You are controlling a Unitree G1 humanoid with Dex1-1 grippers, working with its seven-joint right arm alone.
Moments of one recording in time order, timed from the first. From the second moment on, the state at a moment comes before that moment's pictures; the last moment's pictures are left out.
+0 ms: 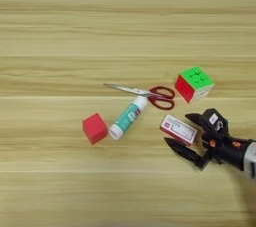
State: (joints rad) arm 0.19 -0.50 0.01 -0.16 0.15 0.30 0.77
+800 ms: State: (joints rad) arm 0.18 -0.50 0.01 -0.15 0.17 0.29 0.78
